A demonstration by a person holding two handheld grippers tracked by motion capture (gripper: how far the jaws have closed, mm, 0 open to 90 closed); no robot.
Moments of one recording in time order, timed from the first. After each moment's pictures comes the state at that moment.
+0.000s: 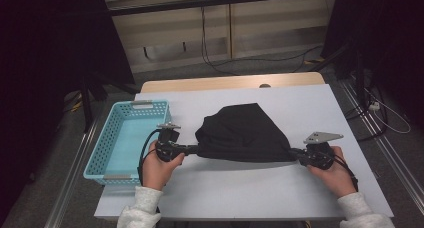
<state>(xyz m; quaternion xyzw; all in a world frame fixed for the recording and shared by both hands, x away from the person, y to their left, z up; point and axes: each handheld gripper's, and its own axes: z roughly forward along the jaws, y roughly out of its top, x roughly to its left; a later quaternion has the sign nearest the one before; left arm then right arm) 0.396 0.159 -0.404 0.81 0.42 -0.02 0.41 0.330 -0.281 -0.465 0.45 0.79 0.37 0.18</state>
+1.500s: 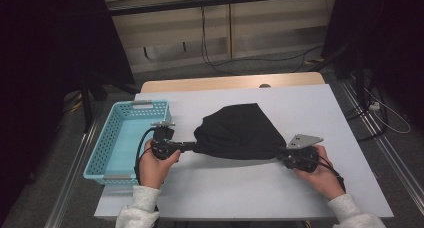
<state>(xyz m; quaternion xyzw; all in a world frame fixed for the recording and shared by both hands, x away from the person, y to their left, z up) 0.400 0.167 -0.402 0.79 0.44 -0.01 0.42 0.335 -0.247 -0.465 0.36 0.83 0.36 0.22</state>
